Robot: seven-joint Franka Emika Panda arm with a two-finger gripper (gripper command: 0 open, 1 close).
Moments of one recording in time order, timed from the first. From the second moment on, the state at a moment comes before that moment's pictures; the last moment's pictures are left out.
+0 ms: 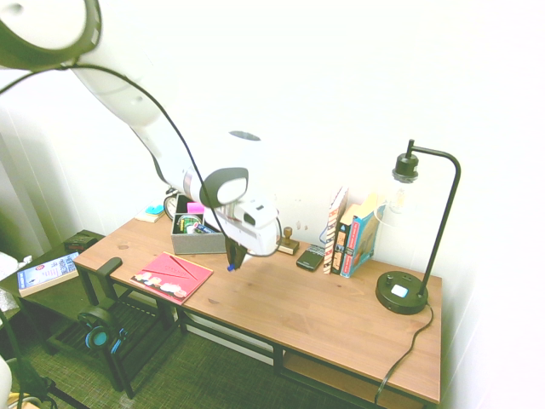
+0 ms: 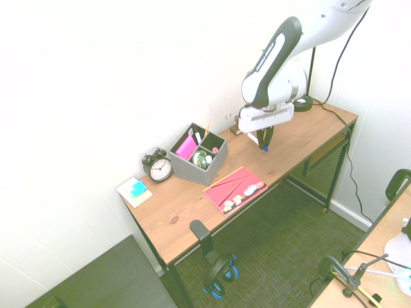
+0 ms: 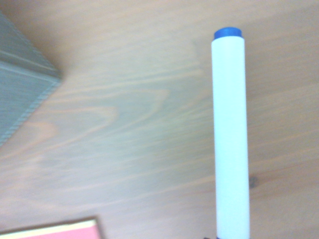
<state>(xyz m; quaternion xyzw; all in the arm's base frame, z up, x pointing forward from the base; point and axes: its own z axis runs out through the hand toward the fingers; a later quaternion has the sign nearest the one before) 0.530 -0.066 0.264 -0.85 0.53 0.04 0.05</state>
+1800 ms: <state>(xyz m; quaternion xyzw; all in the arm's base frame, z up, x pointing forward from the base) 0.627 -0.034 0.231 -0.63 0.67 0.34 0.22</state>
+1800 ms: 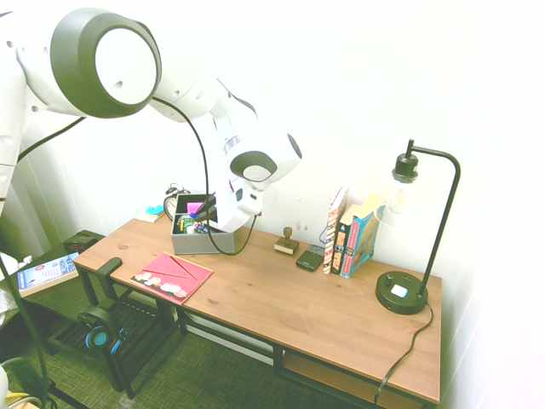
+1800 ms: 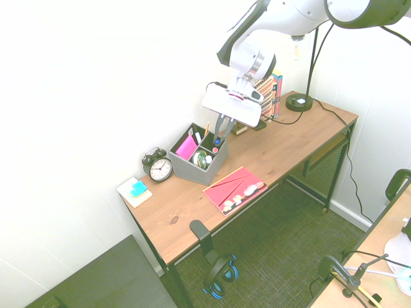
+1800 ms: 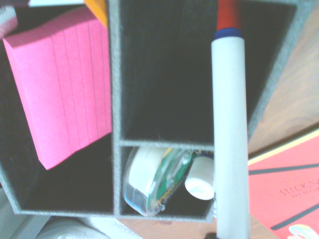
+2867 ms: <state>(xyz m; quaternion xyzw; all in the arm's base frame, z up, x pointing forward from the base) 0.532 -0.062 0.346 -0.80 0.56 0.22 0.05</state>
